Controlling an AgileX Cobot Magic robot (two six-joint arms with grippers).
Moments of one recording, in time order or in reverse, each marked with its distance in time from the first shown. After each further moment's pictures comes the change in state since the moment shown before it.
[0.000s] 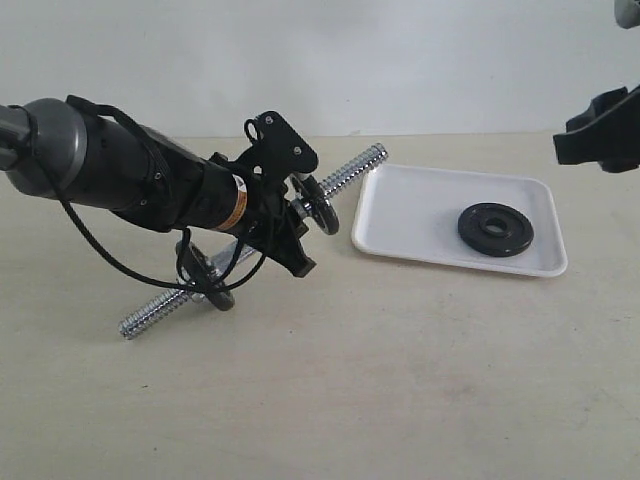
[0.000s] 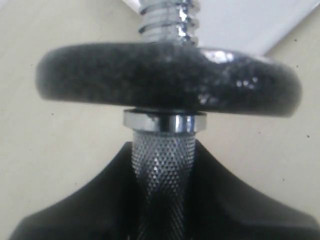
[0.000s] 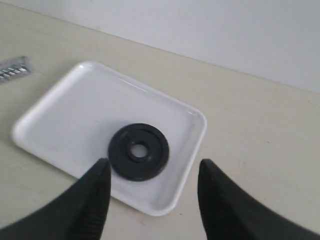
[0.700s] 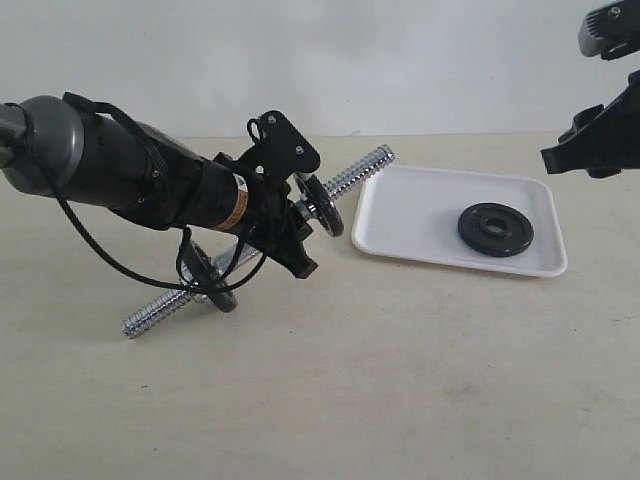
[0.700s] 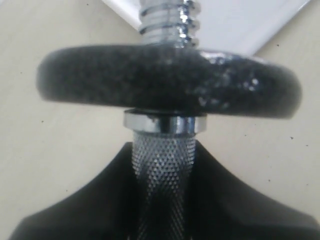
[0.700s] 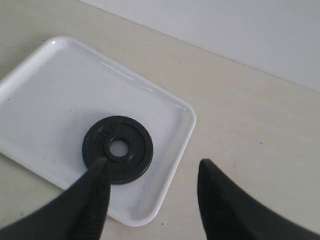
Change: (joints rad) left arm 0.002 -0.007 0.002 0.006 -0.036 0.002; right arm -0.048 0.177 -0.060 -0.054 -0.047 -0.039
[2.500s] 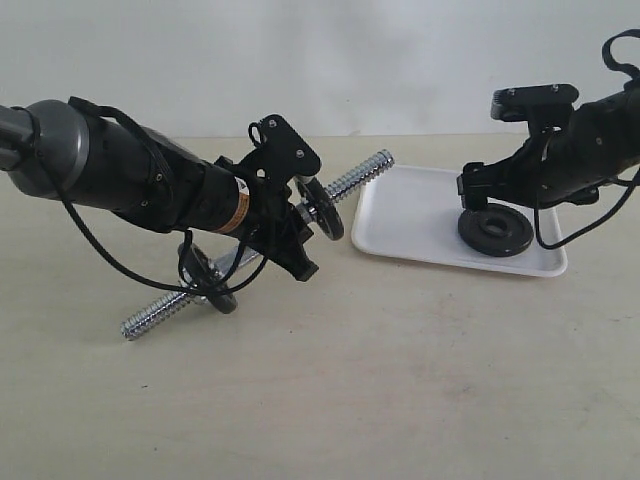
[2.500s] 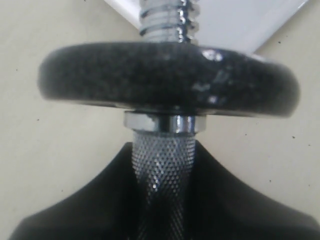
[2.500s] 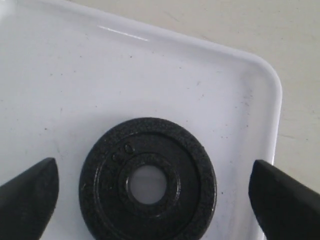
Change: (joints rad) left arm 0.000 0.014 0.000 0.000 -0.001 -0.002; right arm 0.012 0.595 -0.317 0.019 -0.042 0.286
